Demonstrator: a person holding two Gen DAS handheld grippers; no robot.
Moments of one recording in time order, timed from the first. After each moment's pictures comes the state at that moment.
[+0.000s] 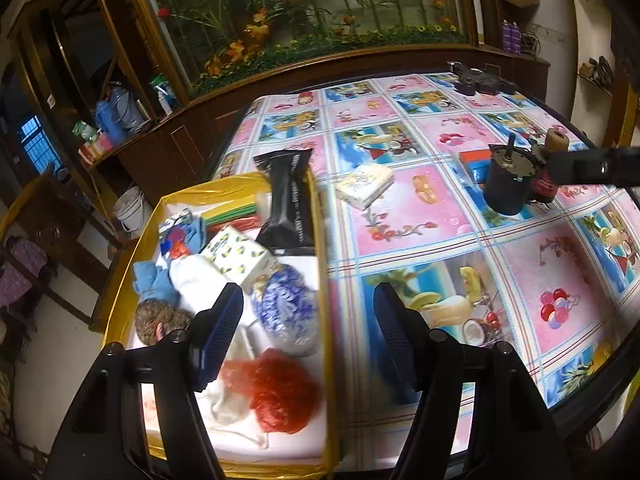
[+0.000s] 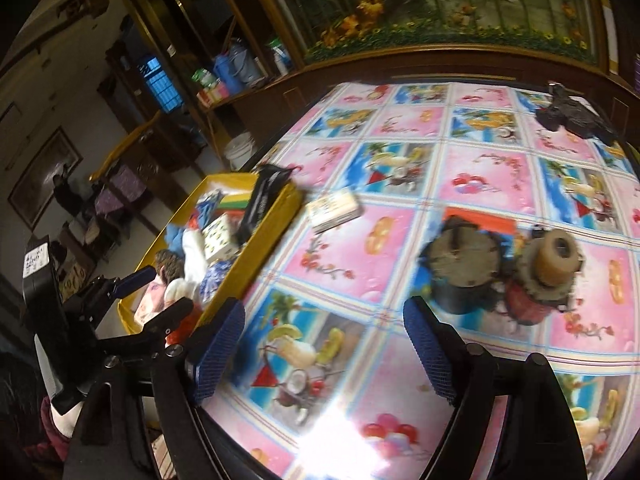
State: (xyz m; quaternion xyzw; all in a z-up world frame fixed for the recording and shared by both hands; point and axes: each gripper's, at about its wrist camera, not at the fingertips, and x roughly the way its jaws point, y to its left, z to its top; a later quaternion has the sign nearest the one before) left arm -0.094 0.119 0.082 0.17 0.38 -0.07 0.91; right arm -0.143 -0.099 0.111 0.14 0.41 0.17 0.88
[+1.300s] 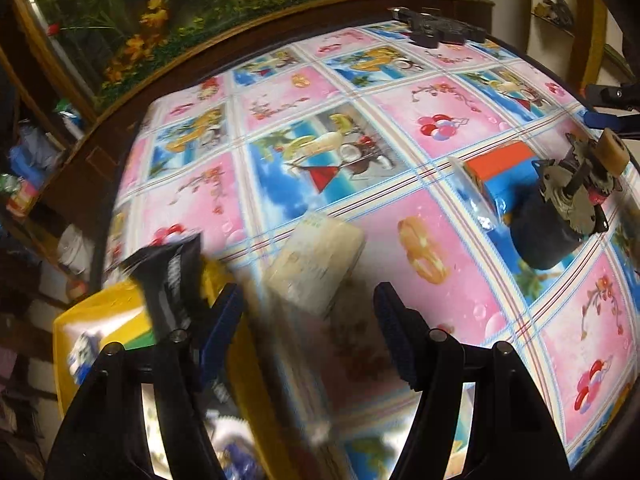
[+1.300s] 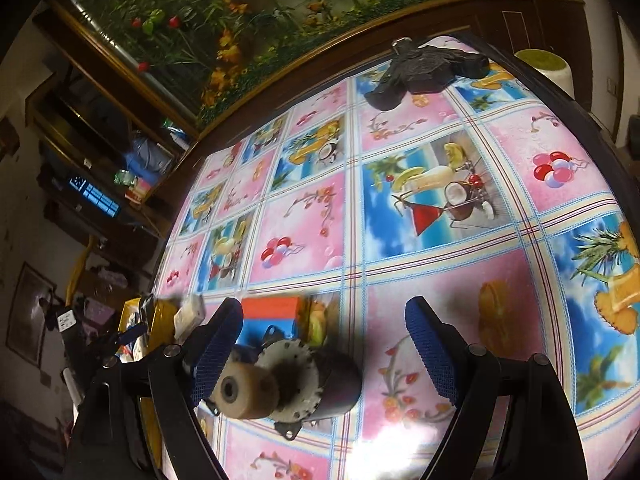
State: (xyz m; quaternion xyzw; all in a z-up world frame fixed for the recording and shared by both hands) left arm 0.058 0.044 0.041 0.24 0.45 -0.20 0.84; right arm -0.052 -0.284 0.039 0.31 0.42 0.06 0.85
